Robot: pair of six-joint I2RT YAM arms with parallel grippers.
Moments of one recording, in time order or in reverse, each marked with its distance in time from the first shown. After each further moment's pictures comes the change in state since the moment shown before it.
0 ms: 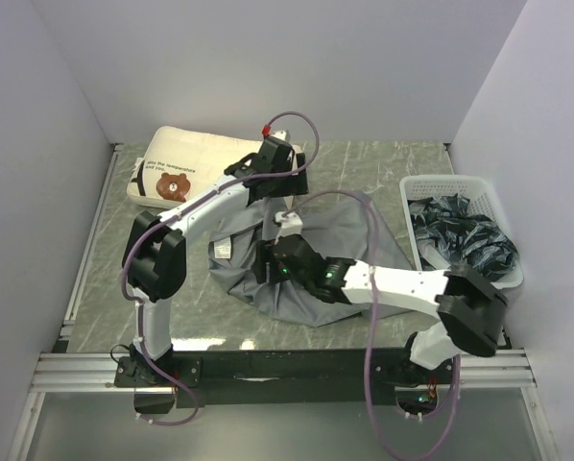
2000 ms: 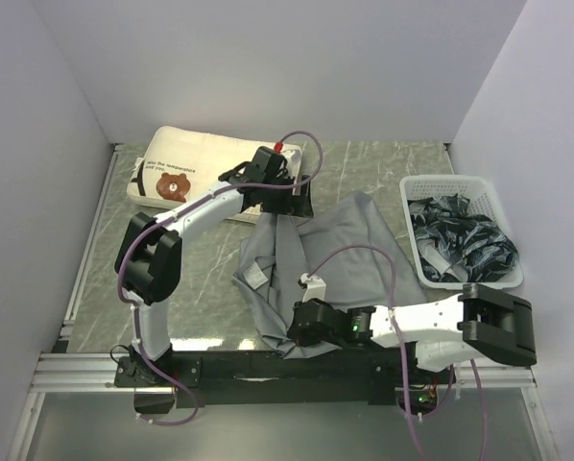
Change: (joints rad) left arm 0.024 -0.042 -0.125 0.002 0.401 0.158; right arm 0.265 -0.150 -0.416 0.028 -0.035 0.343
